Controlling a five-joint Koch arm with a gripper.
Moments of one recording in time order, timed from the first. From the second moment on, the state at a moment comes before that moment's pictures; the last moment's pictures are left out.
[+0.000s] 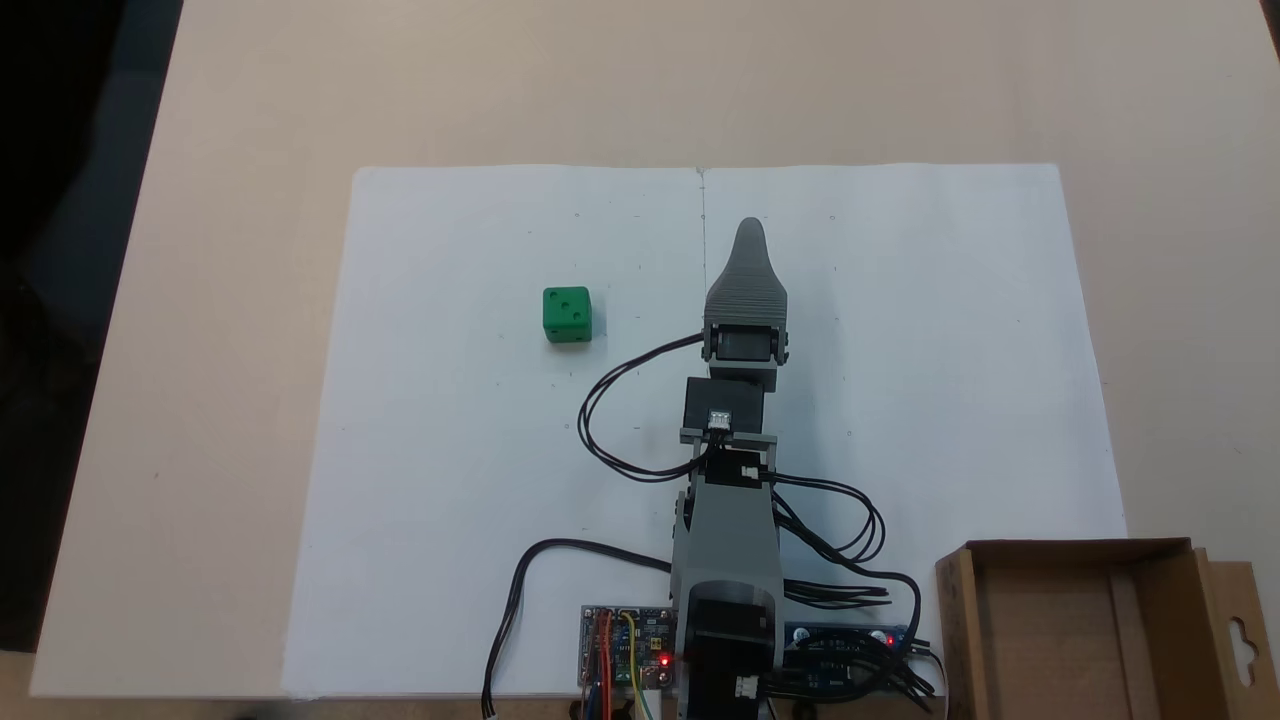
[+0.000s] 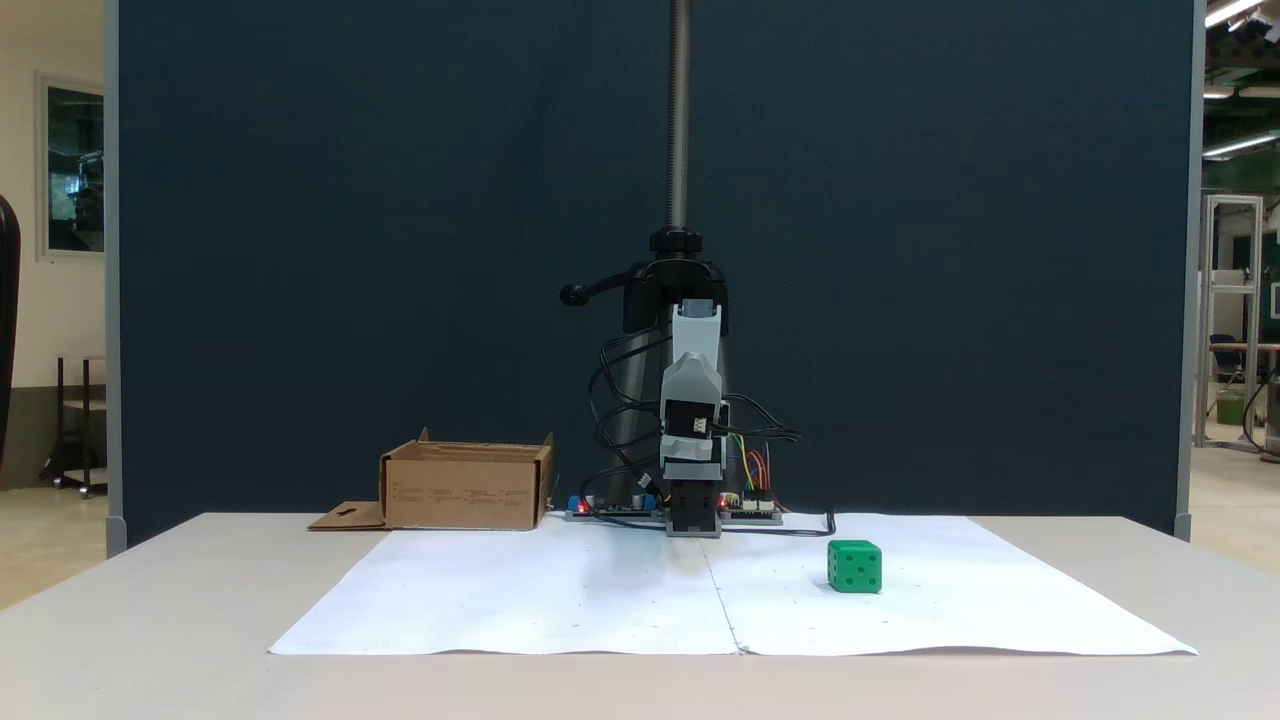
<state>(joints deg) 5.5 128.7 175.2 -78.0 -4.0</state>
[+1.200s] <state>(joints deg) -0.4 128.7 175.2 -71.9 -4.1</state>
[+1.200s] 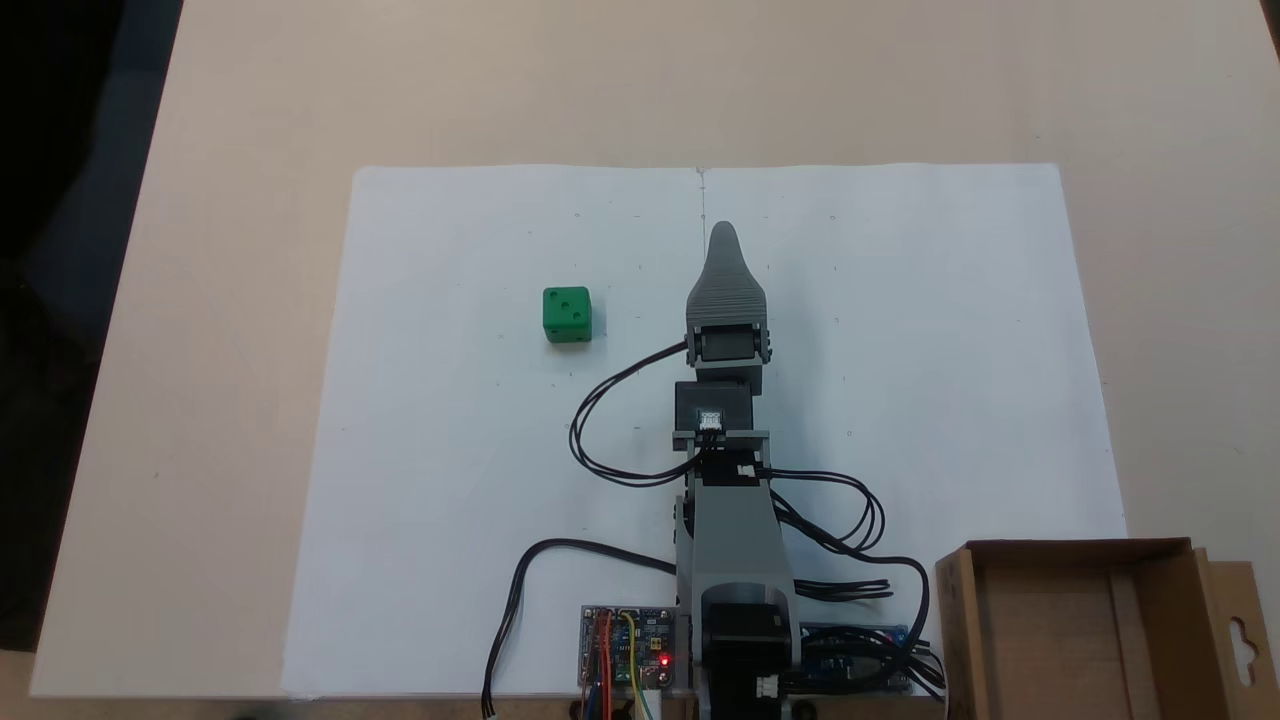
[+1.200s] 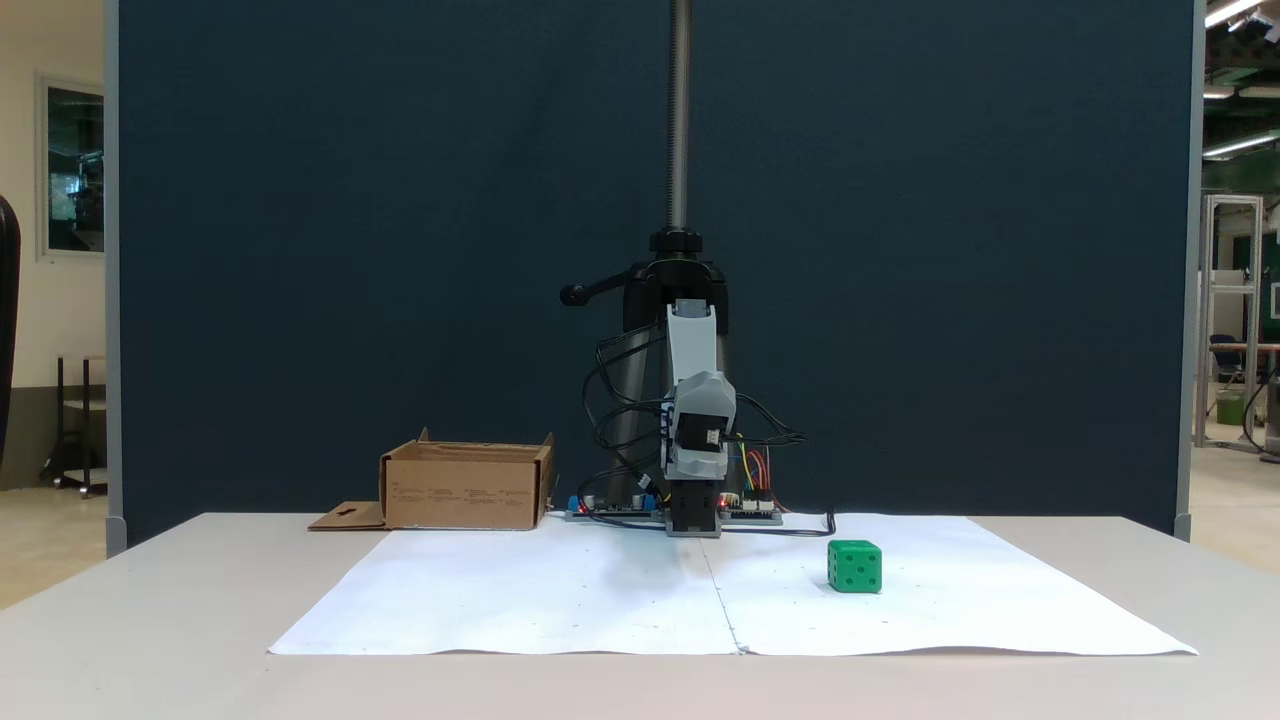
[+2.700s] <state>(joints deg) -18.5 98.8 100.0 52.3 26.3</state>
